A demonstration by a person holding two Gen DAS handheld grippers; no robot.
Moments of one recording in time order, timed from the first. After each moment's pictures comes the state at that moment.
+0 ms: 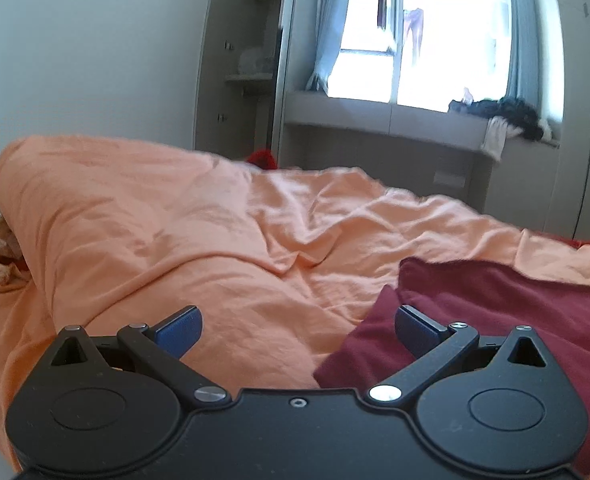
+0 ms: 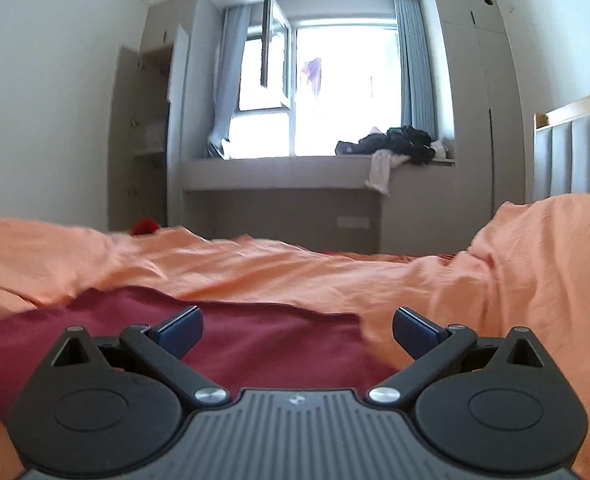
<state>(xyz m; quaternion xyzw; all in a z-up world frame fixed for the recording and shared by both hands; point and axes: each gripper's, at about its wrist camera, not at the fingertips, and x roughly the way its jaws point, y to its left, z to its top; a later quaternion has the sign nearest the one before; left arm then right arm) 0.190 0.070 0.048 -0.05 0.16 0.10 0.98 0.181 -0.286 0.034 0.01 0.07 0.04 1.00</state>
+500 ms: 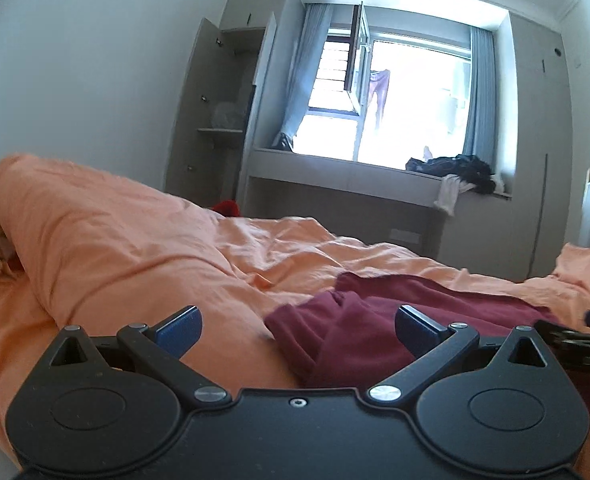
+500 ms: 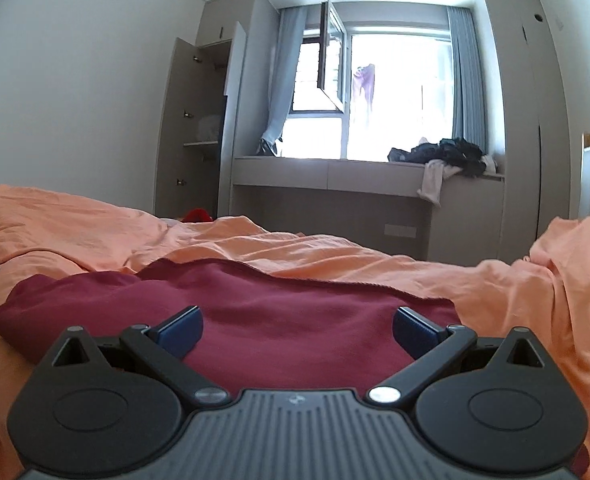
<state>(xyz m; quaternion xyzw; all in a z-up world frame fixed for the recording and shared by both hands) 0.100 0.046 0.025 -0.08 0.08 0.04 0.99 0.172 -0.225 0.012 -0.04 0.06 0.09 0.99</state>
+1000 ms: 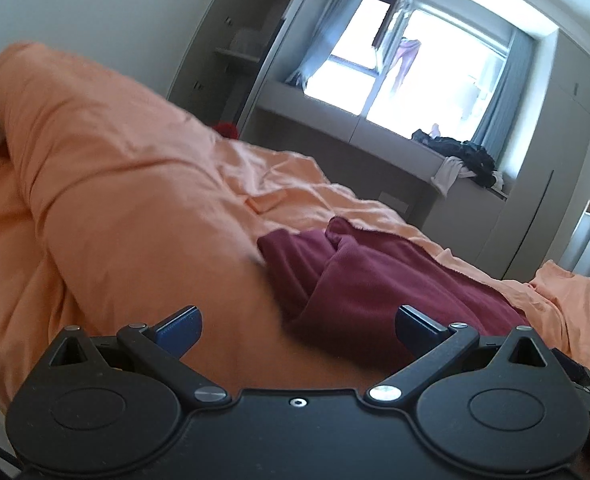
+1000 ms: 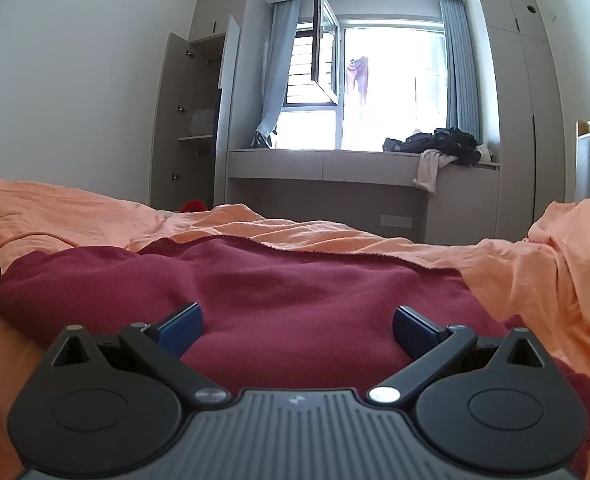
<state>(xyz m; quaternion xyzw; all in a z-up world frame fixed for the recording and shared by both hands) 0.118 0.063 0.001 -0.20 0.16 0.02 0.97 0.169 -0.221 -0.014 -0.03 0.07 0.07 0.99</state>
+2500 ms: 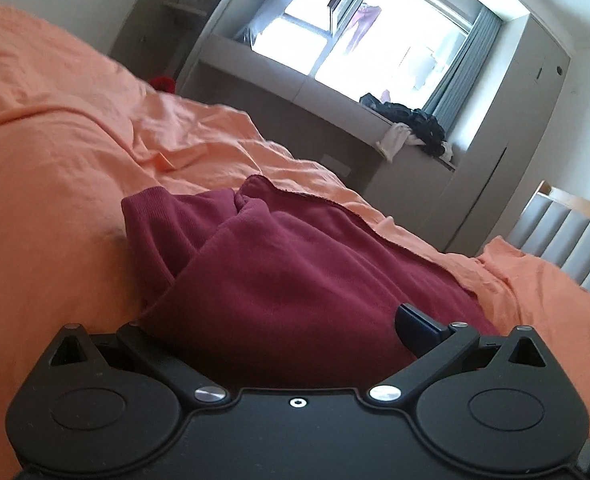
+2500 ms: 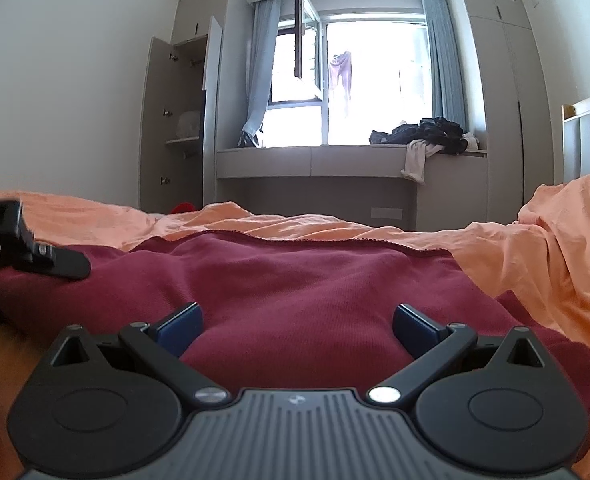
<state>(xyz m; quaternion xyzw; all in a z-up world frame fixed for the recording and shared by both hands) 0.201 0.027 -0.010 -0.22 0.20 -0.08 0.95 0.166 -0.222 -0.028 0.01 0.07 0.06 1.00</state>
